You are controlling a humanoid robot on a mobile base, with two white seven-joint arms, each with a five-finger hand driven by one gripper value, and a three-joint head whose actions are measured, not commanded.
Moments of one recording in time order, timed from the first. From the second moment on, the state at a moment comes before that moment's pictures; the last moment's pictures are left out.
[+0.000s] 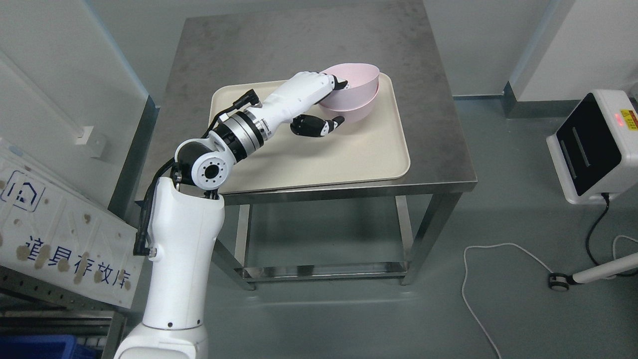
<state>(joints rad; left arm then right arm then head) -0.70 0.00 -0.09 -1.42 -0.74 -0.43 -0.69 0.04 0.00 0.00 -0.04 0.00 -0.18 0.00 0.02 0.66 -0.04</state>
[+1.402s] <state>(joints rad) -0.67 0.00 0.06 -1.51 -0.68 -0.47 -0.70 0.04 0.00 0.00 -0.04 0.00 -0.18 0.00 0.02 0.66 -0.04</state>
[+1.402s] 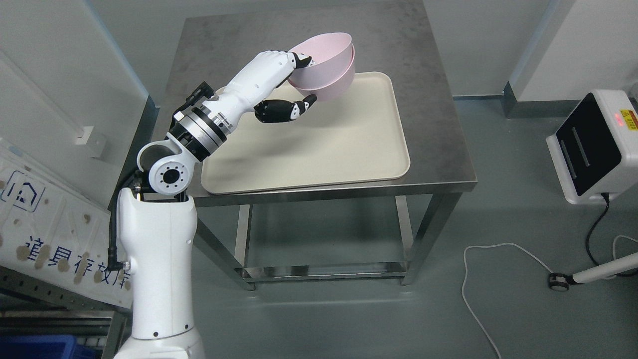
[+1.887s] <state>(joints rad) -0.67 0.00 0.07 -1.52 -0.67 -0.46 -0.70 0.04 0.00 0.00 -0.04 0.00 -0.18 0.00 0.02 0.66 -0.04</state>
